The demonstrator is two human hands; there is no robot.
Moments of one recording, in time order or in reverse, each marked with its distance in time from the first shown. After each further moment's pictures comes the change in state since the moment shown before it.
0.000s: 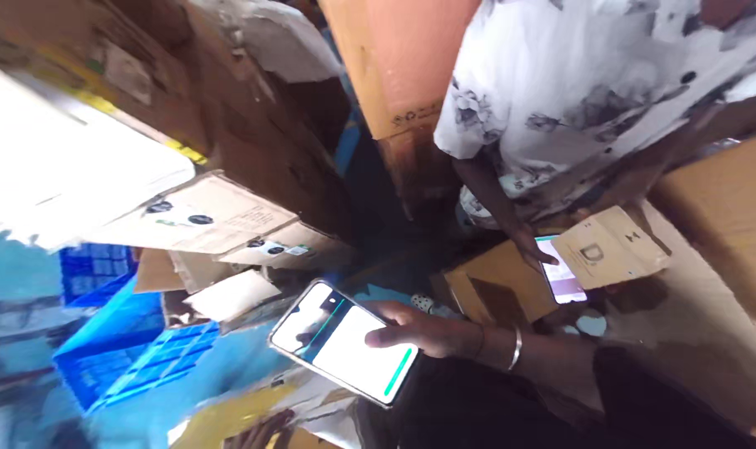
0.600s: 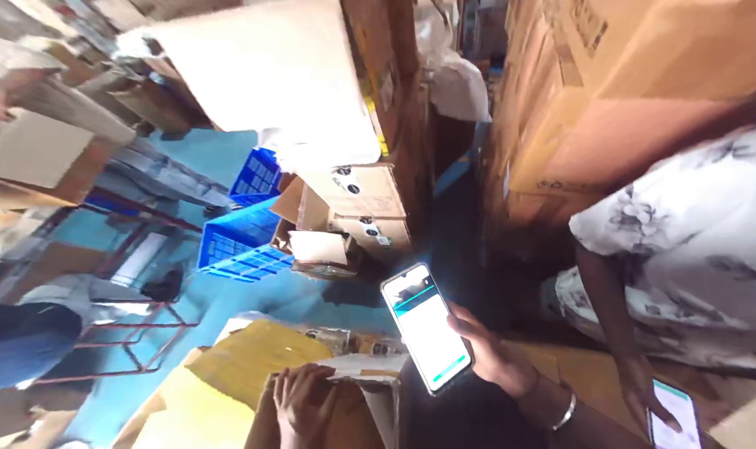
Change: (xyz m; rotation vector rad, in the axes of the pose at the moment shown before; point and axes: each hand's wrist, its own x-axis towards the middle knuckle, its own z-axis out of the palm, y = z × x) left_hand -0.013 -0.011 0.033 -0.116 0.499 -0.137; right_hand 0.061 0.019 -0.004 0.026 0.015 0.151
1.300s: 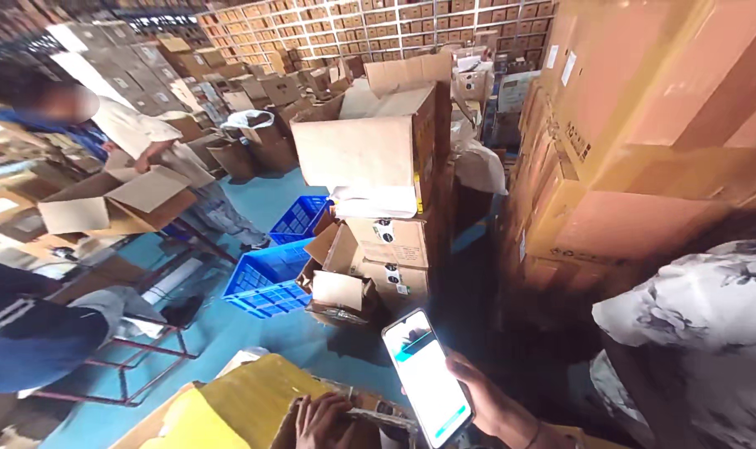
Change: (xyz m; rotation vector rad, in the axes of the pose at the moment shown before) left_hand -0.006 0.002 0.003 -0.088 0.048 -0.034; right_hand 0.014 0.010 0.030 0.003 -0.194 0.064
